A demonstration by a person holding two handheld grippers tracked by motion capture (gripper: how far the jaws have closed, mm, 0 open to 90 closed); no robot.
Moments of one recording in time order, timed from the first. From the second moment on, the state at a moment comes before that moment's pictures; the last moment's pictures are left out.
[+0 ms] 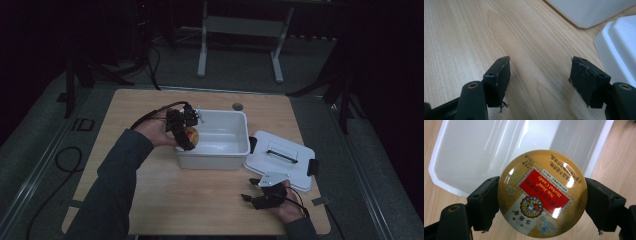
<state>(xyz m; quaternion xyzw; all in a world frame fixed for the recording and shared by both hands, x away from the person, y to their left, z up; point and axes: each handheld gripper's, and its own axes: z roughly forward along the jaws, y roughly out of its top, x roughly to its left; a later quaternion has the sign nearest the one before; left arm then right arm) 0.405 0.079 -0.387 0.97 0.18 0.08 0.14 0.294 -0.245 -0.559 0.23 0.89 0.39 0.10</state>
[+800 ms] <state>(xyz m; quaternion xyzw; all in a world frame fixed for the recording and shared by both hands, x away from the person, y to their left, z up) 0.407 0.089 -0.380 0.96 0.19 0.10 0.16 0.294 -0.245 -0.559 0.23 0.89 0.39 0.10</state>
